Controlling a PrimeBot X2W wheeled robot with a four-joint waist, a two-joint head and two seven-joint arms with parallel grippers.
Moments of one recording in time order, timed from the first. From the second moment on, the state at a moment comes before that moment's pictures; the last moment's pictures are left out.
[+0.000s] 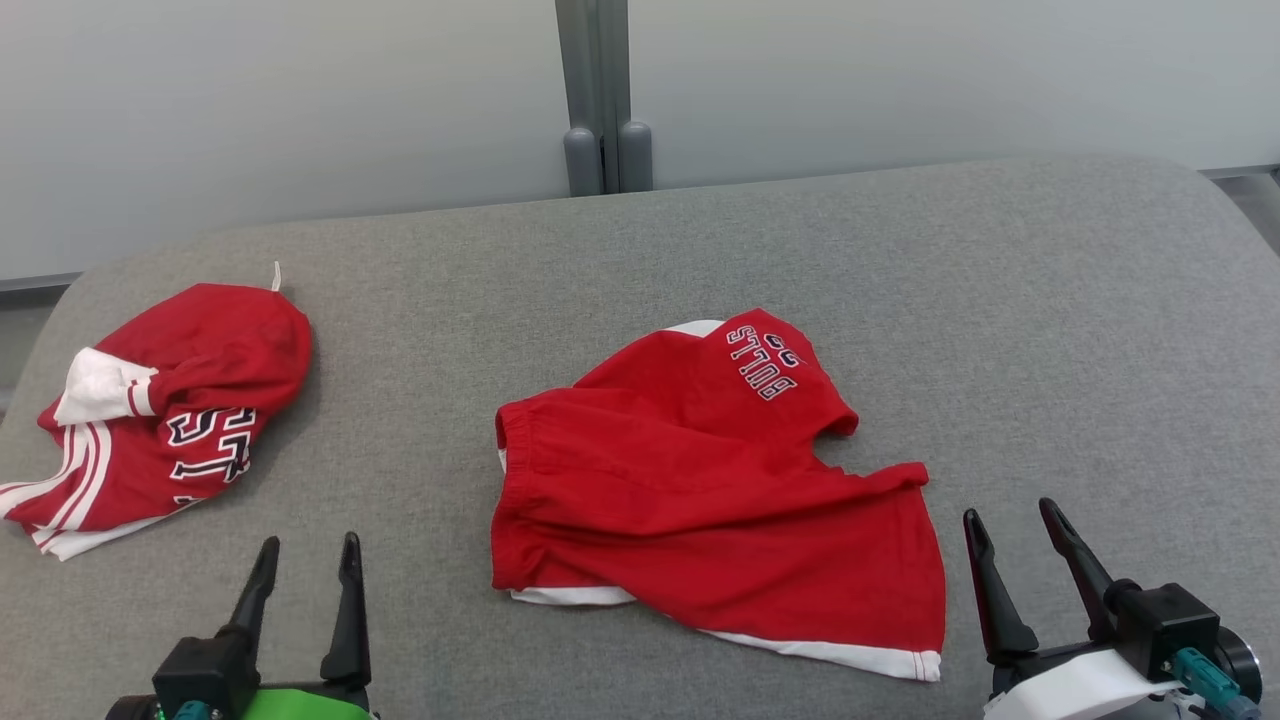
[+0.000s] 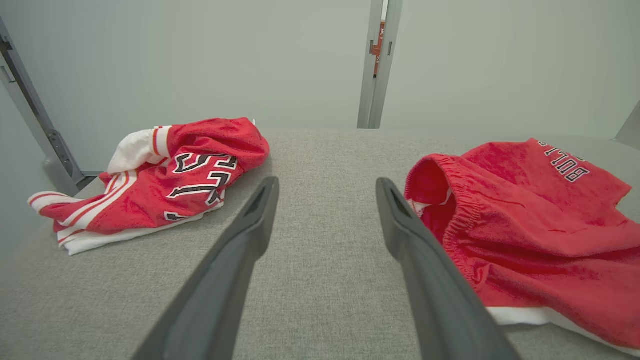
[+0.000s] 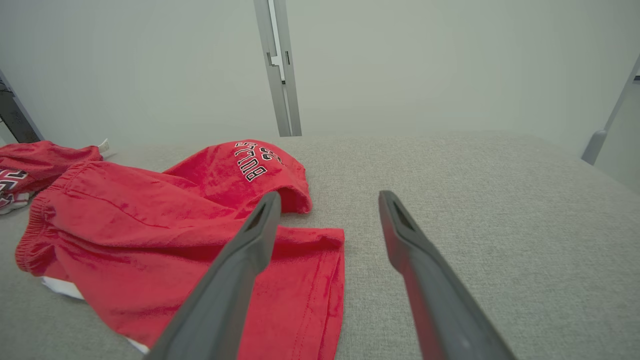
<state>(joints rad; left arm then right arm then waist) 0.06 0.09 0.01 0.21 -0.20 -0.13 -0.26 0.11 -0.13 0.07 0.11 0.19 0.13 -0.26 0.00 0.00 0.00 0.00</state>
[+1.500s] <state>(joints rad) -0.20 0.20 -0.51 0.60 -0.35 -0.13 -0.26 -0.04 -0.08 0.30 0.57 0.32 0.13 -0.28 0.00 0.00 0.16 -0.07</state>
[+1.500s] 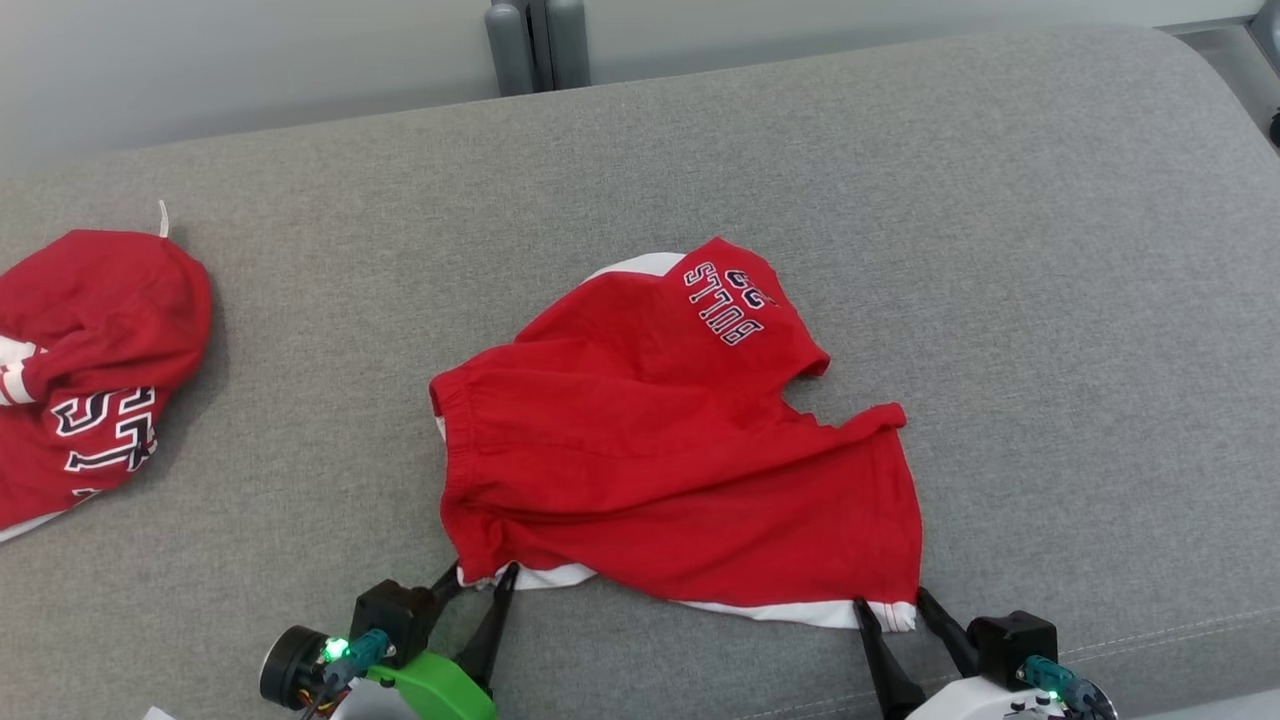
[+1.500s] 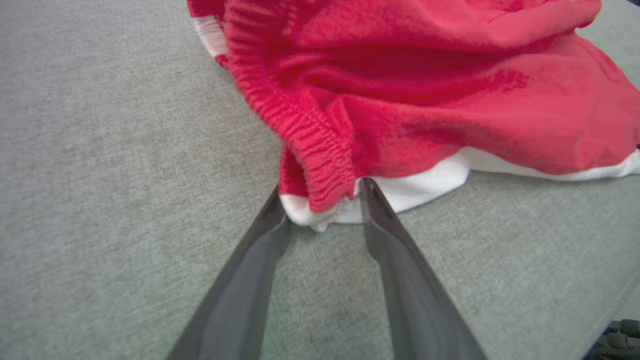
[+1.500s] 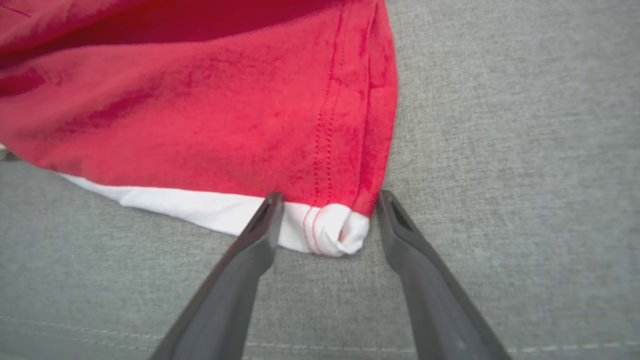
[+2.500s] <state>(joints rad) -0.73 0.33 -0.61 0.33 -0.55 -0.13 -0.20 -0.59 -0.24 0.27 0.34 0.45 0.13 -0.26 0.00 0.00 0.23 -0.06</state>
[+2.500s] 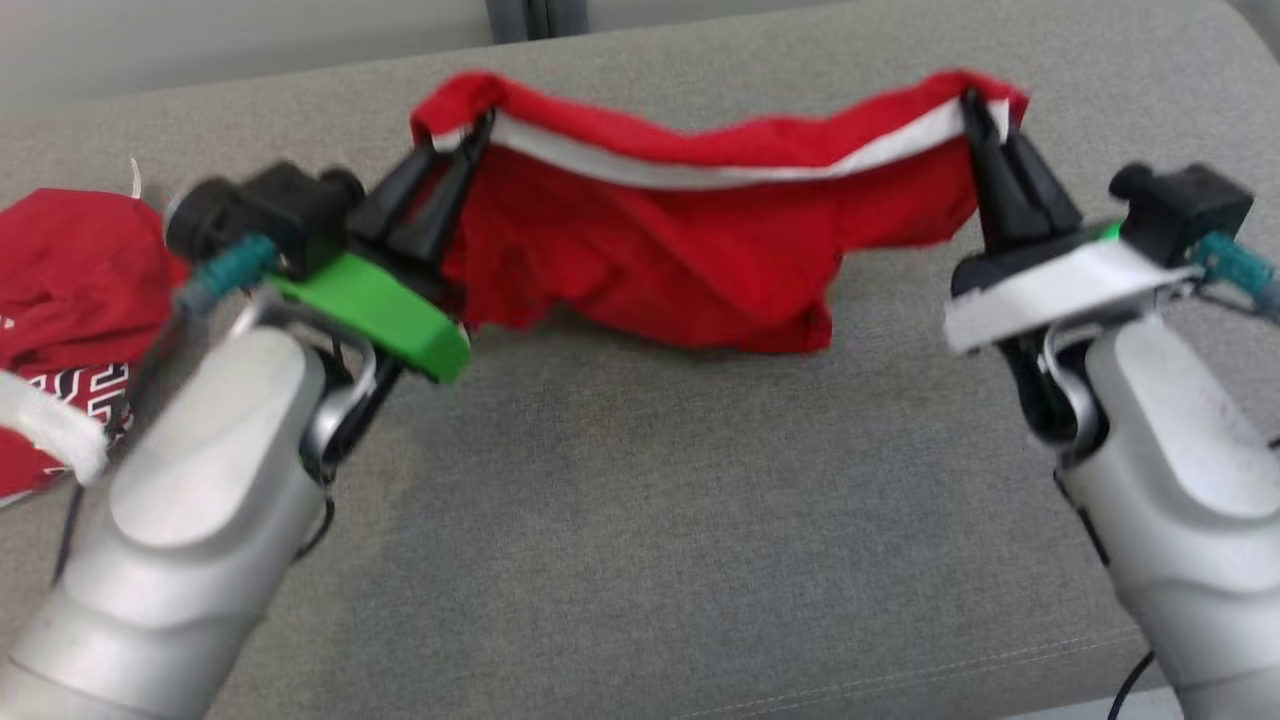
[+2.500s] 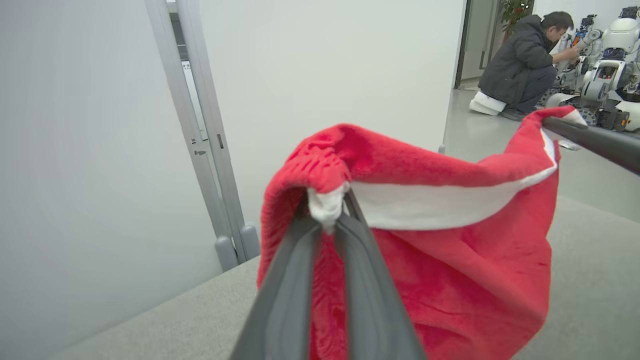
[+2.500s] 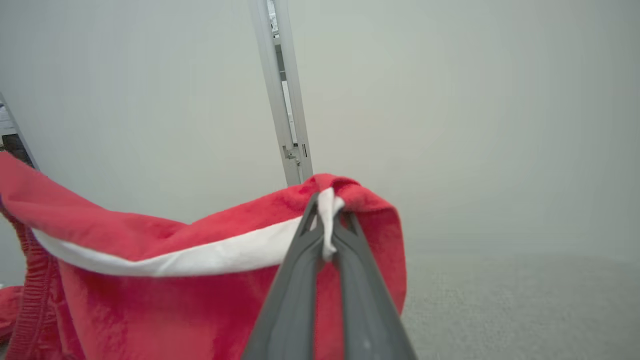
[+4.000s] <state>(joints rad) -0.63 0.22 -0.61 0.35 -0.76 -0.06 -0.26 -0.57 -0.36 0.29 0.32 0.64 0.13 -0.26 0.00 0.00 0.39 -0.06</state>
